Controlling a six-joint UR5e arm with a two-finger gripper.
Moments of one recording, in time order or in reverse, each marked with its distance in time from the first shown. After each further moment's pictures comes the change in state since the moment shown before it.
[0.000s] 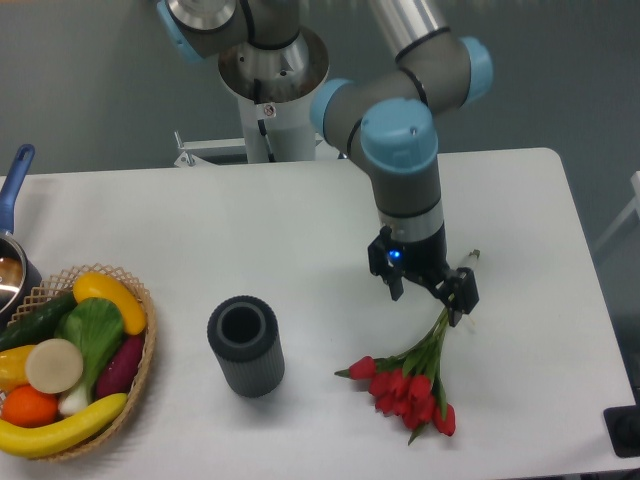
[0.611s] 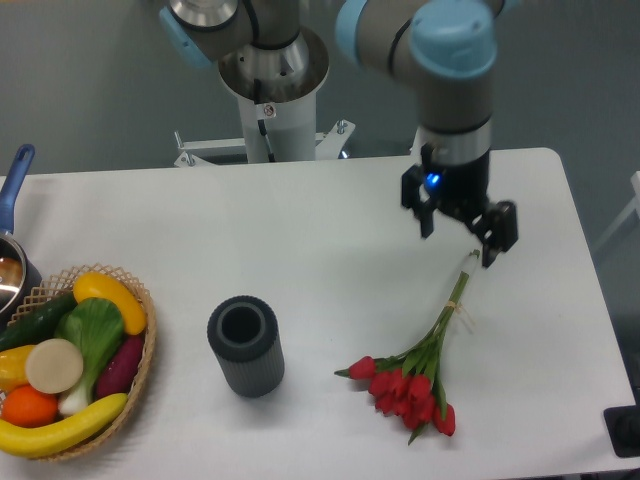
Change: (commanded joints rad) arm 0.208 0.123 0.006 -0.212 -0.124 0.342
